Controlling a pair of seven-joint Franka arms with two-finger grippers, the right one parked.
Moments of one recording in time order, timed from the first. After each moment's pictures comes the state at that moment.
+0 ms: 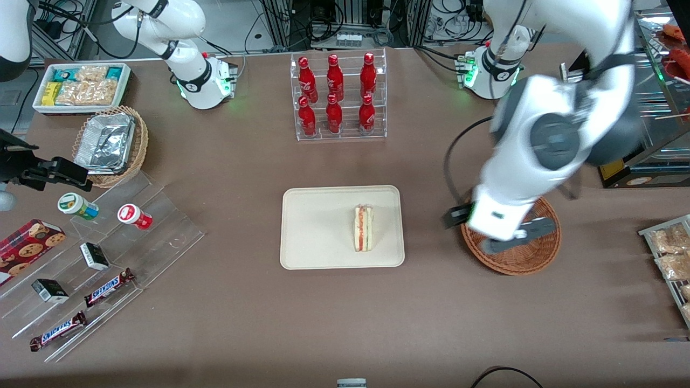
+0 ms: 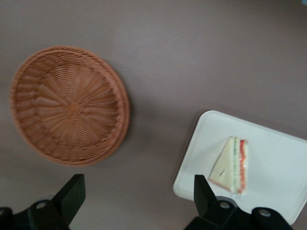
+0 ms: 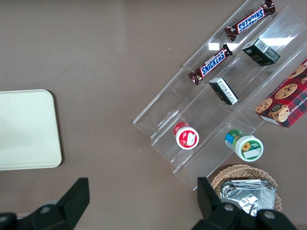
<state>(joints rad) -0.41 0.37 0.11 -1.29 -0.07 1.58 -0.62</state>
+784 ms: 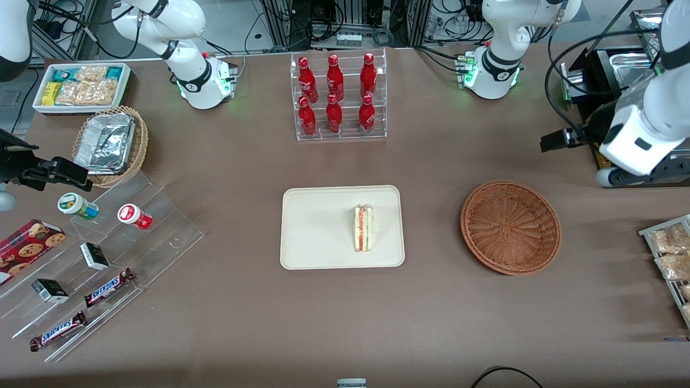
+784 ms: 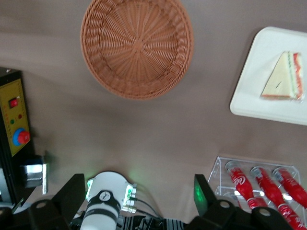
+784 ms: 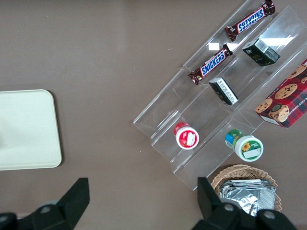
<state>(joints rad) -0.08 0.15 -0.06 -1.34 -0.07 1.18 -0.33</state>
